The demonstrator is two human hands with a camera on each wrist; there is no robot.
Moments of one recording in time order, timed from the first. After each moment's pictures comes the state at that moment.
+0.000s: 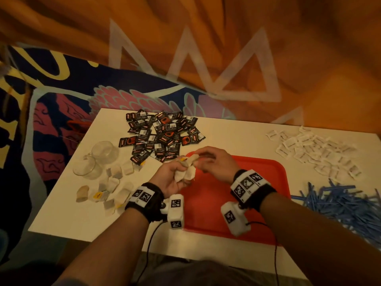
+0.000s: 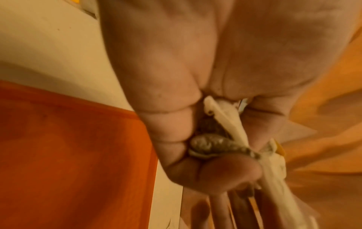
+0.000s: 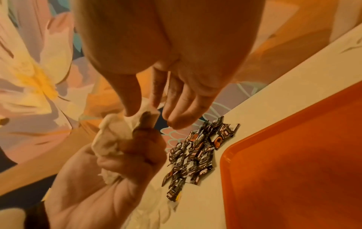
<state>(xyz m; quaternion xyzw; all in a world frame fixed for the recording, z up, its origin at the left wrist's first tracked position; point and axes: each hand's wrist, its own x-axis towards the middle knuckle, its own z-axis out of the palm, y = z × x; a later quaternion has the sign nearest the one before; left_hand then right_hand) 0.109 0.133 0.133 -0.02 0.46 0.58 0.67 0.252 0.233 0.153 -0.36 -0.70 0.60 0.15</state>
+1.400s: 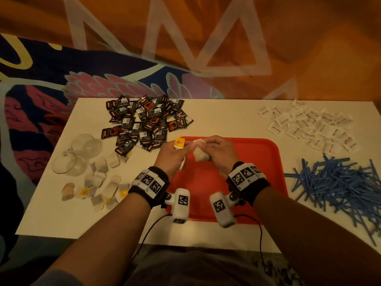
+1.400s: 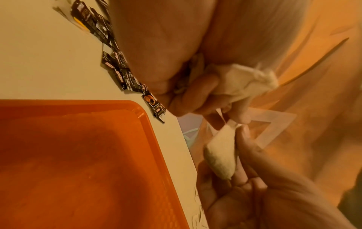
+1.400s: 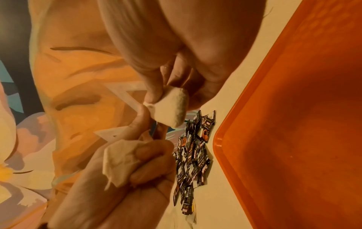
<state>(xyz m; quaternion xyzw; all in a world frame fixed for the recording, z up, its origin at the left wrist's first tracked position) 0.139 0.173 0.107 0.28 0.67 0.51 0.46 0.276 0.244 0.103 -0.48 -0.47 0.68 0.29</state>
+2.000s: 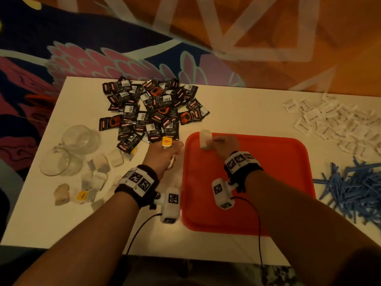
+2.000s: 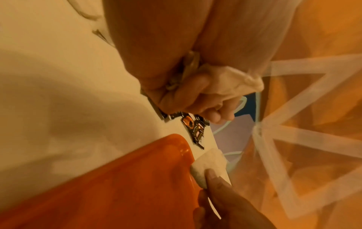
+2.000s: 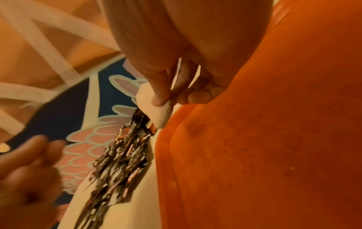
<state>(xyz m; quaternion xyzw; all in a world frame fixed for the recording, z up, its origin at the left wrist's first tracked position) 0.036 0.177 0.044 0.15 0.71 0.46 0.51 0.201 0.301 0.018 -0.62 -0.60 0.51 0.05</state>
